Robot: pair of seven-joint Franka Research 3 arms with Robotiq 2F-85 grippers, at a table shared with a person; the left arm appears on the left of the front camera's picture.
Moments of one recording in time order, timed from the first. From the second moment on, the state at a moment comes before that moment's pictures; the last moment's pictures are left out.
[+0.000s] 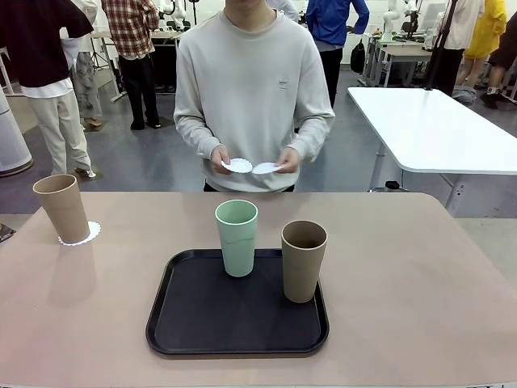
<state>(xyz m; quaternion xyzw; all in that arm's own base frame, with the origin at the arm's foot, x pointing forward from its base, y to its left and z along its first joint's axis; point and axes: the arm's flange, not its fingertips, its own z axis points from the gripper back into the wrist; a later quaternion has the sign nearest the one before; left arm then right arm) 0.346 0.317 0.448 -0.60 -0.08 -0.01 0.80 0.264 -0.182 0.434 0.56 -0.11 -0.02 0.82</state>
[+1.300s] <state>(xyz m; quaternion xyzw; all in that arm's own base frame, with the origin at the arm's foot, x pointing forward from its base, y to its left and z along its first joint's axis) 0.346 0.318 0.448 -0.60 -0.08 -0.01 0.80 0.264 -0.182 0.434 0.56 -0.11 -0.02 0.82</state>
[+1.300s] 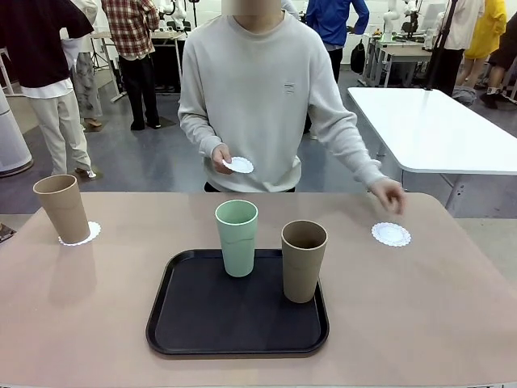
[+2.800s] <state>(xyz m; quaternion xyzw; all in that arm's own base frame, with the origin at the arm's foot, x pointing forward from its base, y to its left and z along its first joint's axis) 0.346 0.317 0.448 -0.60 -0.08 -0.01 0.80 0.322 -0.102 0.492 0.44 -0.06 0.19 0.88</state>
